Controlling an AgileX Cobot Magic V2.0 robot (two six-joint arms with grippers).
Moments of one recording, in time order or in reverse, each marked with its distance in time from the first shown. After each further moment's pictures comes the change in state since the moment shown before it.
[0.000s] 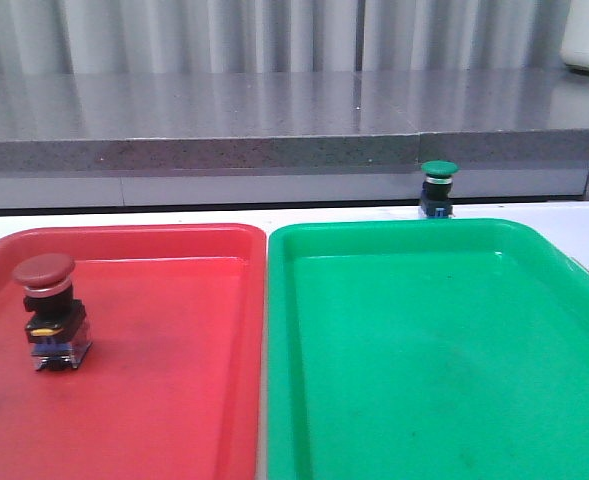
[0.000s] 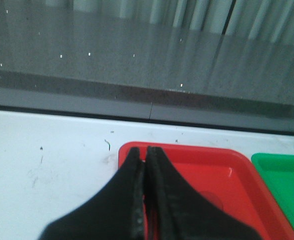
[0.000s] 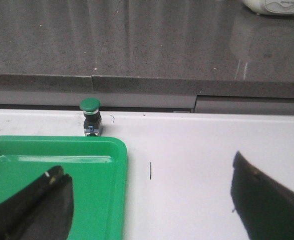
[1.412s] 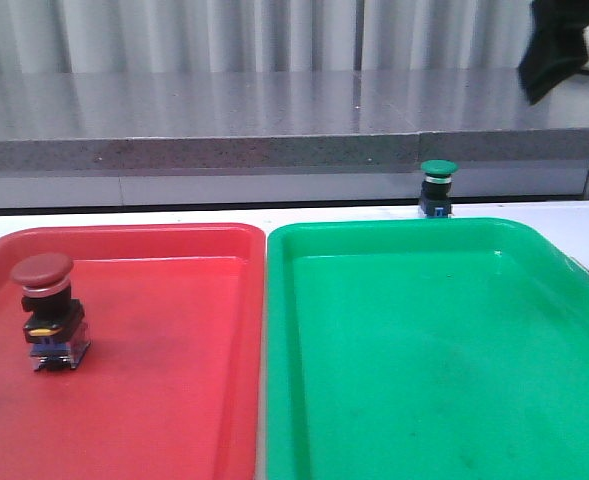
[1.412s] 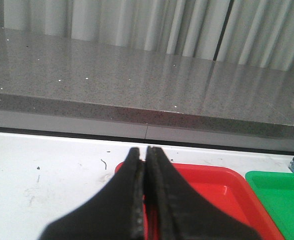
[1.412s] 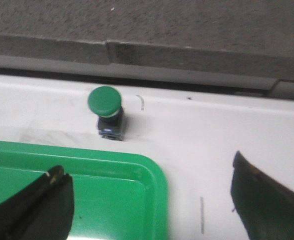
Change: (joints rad) left arm 0.000 -0.068 0.007 0.000 -0.002 0.000; right arm 0.133 1.038 -0.578 0.020 -0.076 0.000
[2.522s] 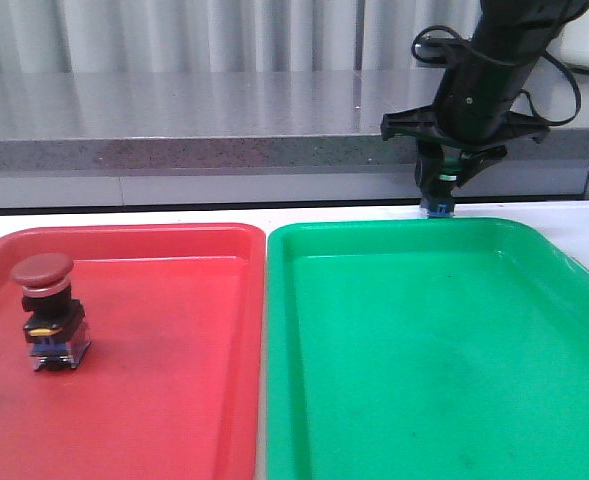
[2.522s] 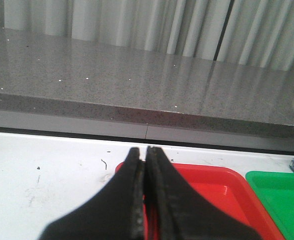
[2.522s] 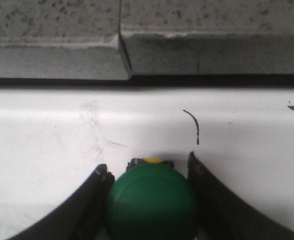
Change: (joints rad) left arm 0.000 0.000 0.000 0.000 0.000 0.000; right arm 0.063 0.661 -0.668 -0.090 0.304 0.261
